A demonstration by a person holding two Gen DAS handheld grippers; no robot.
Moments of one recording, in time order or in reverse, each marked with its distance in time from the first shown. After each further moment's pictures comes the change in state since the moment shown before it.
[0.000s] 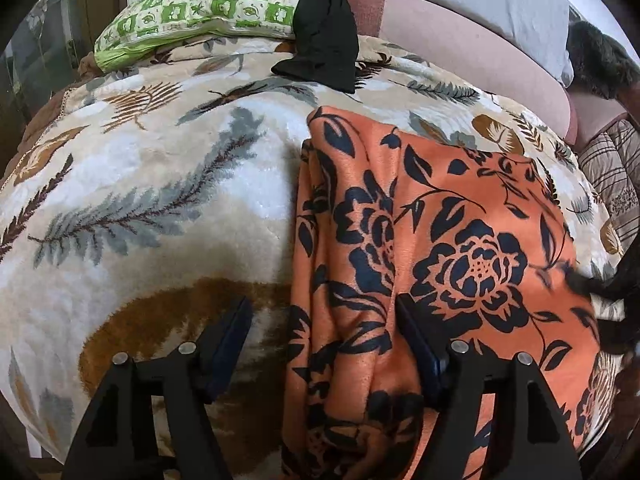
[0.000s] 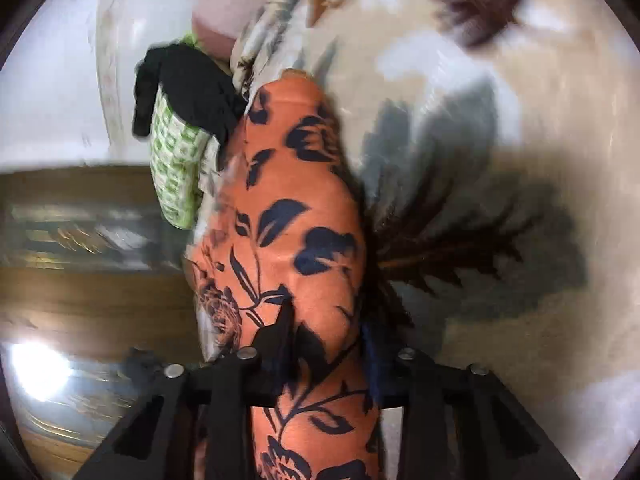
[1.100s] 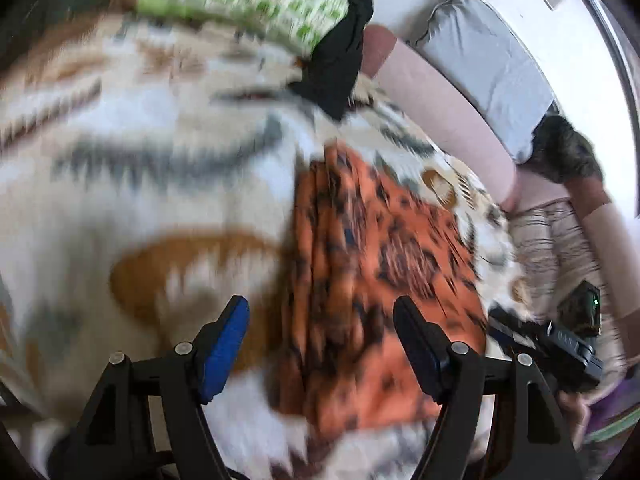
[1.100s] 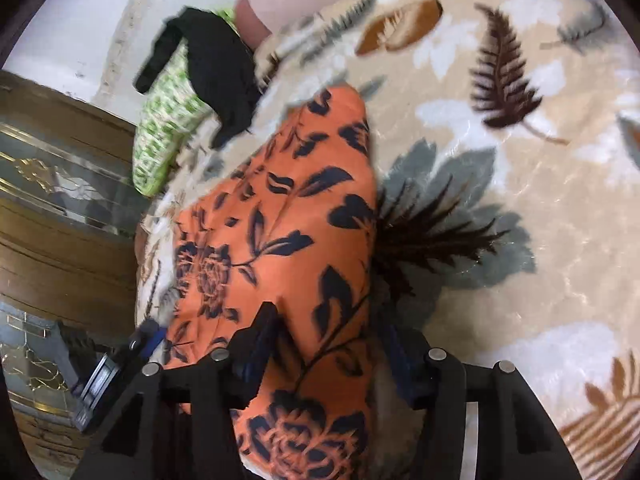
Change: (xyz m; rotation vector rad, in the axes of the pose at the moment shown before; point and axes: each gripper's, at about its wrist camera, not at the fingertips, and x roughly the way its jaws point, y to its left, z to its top) left arm -0.065 0.064 -0.044 -0.269 0.007 -0.358; right arm -0.023 0.062 -0.046 -0.304 -0.132 -0.307
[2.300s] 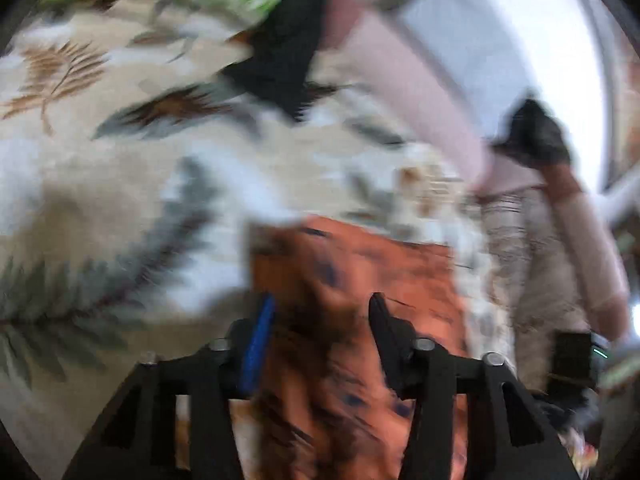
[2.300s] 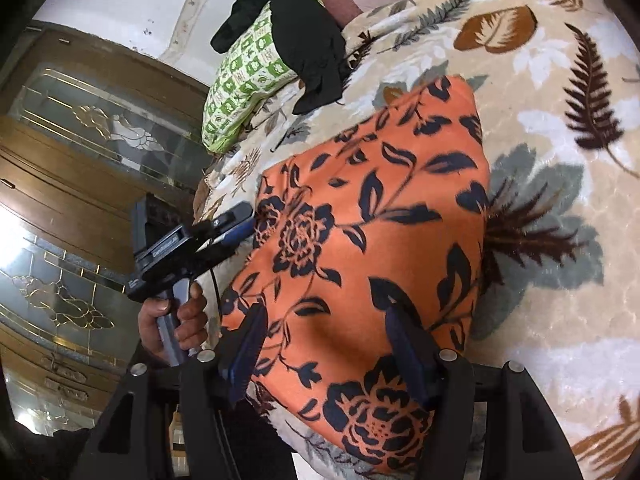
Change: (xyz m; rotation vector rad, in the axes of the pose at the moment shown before) left arm 0.126 0.003 0.121 0.066 0.155 -0.111; right arm 0.009 0.036 0.001 -0.126 0.134 0.185
